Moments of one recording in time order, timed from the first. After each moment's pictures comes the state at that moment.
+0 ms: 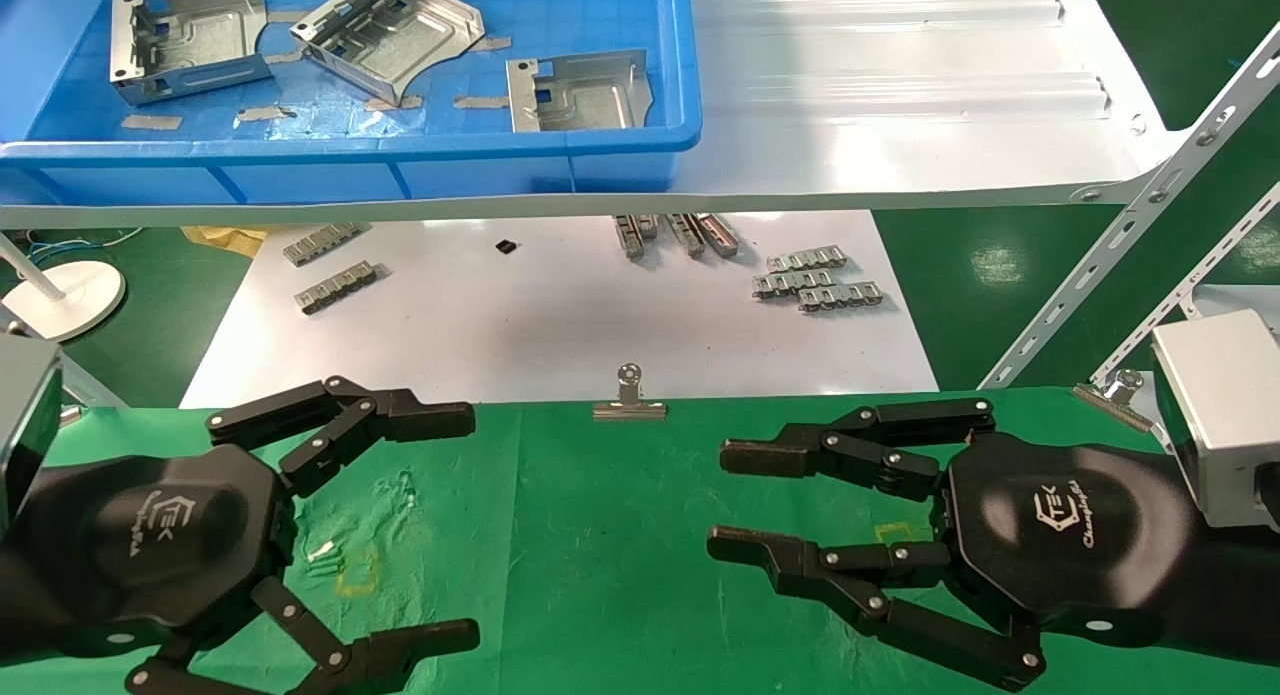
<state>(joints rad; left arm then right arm) -1.08 0.61 0.28 -1.28 0.73 1.50 -0.19 1.10 -0.58 -0.37 1.26 -0.66 -1.46 0.14</state>
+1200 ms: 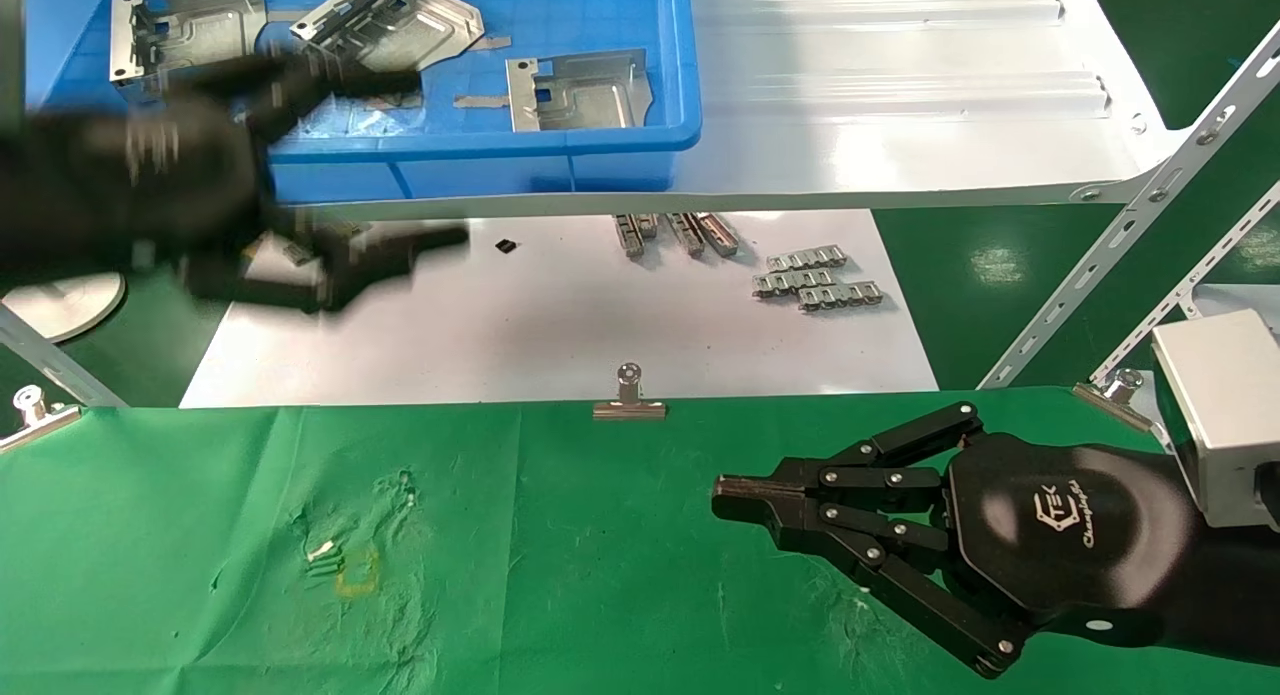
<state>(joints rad) -1.57 0.77 0.35 -0.95 1.01 1.38 -0.14 1.10 -0.58 -0.37 1.26 -0.66 -1.46 0.14</state>
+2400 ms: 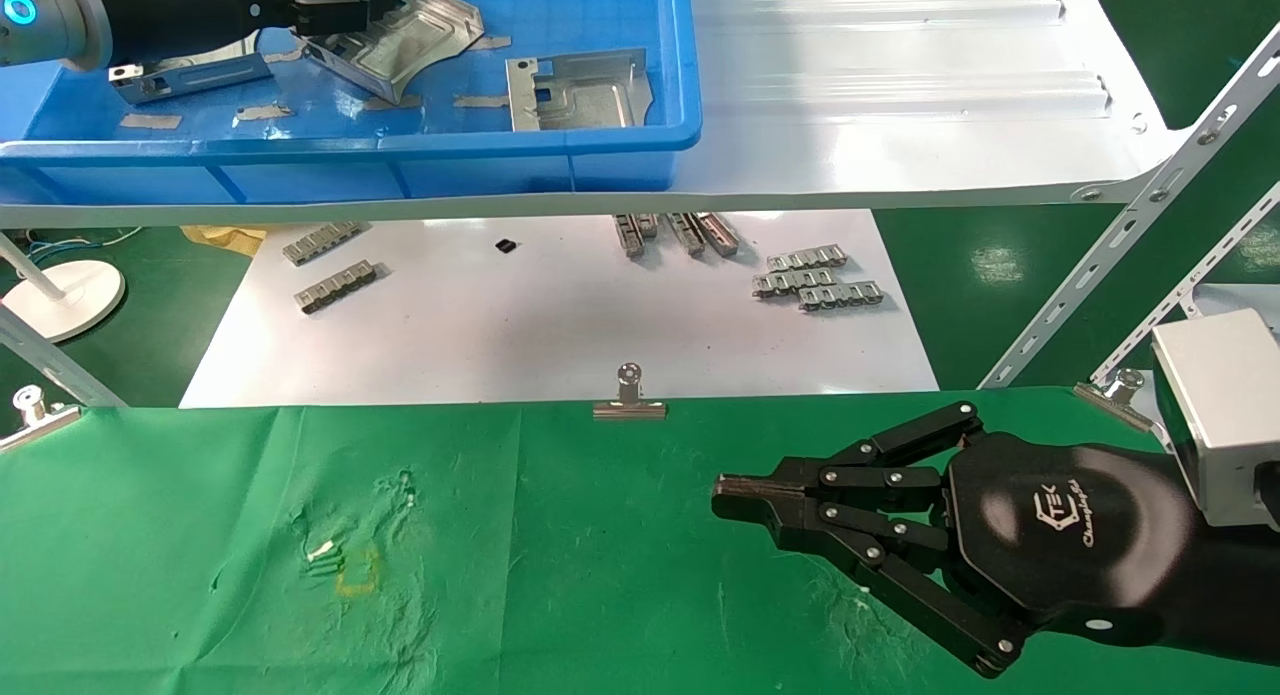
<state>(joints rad) -2.07 1.18 0.50 0.00 1.40 0.83 0.02 1.10 -0.58 -0.37 1.26 -0.66 -1.46 0.14</state>
